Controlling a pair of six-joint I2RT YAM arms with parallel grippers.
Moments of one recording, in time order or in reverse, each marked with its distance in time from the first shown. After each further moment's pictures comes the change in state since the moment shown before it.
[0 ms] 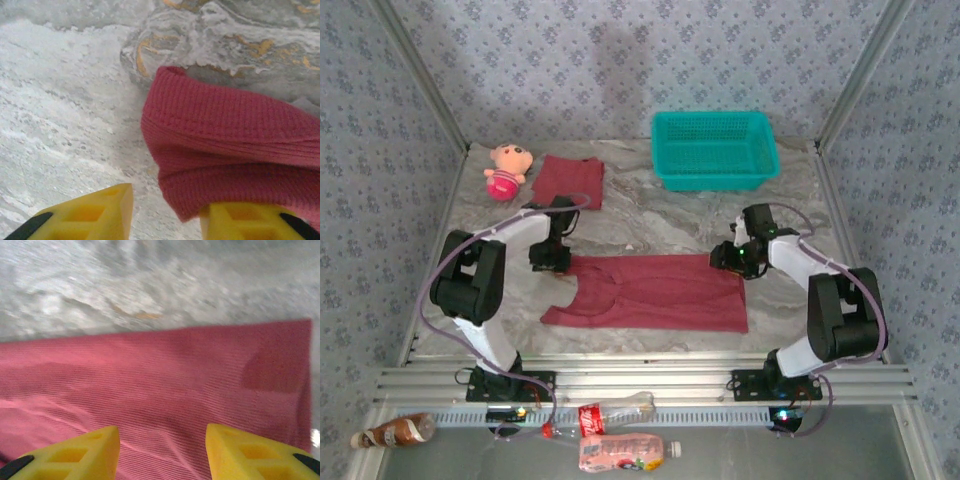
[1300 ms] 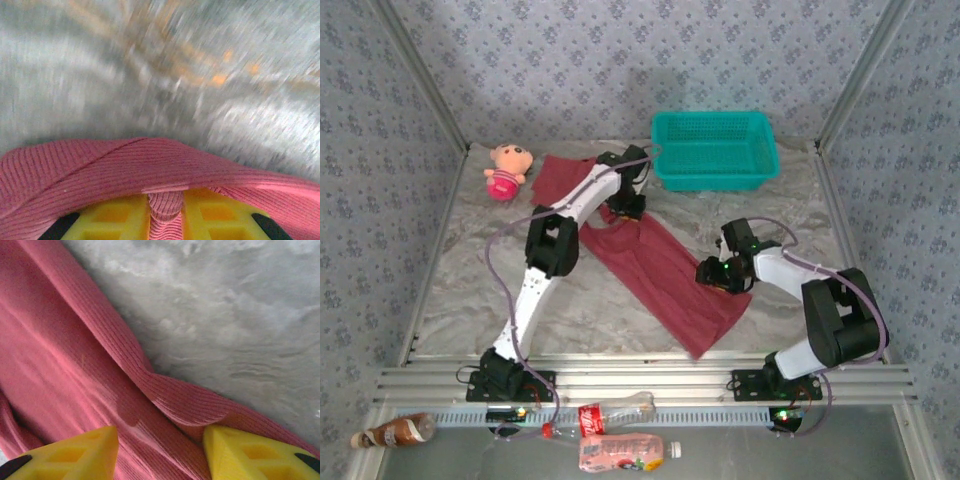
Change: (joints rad) left arm -0.188 0.841 1.347 -0.273 0.251 0.135; right arm 0.164 -0.012 -0.118 0.071 0.048 0.188
